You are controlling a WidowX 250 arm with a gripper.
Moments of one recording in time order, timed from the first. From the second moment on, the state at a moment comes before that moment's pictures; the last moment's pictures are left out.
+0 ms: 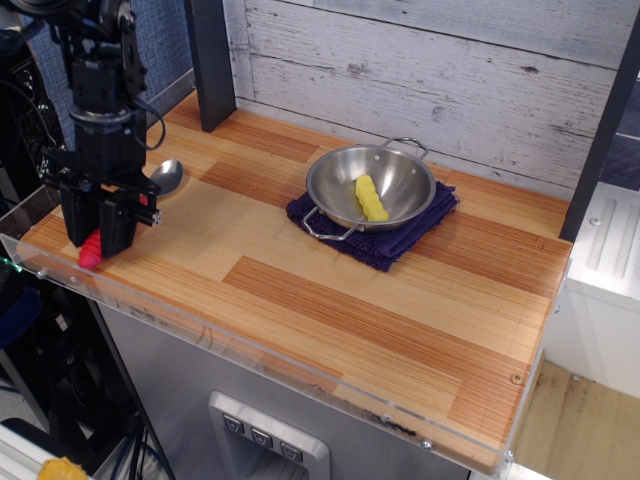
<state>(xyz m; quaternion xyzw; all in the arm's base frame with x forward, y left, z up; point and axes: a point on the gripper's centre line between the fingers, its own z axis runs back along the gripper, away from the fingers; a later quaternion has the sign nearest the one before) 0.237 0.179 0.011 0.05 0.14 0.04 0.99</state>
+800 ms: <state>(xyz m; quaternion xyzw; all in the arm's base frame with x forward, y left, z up) 0.243 0.174 0.039 0.04 0.10 0.03 0.99</state>
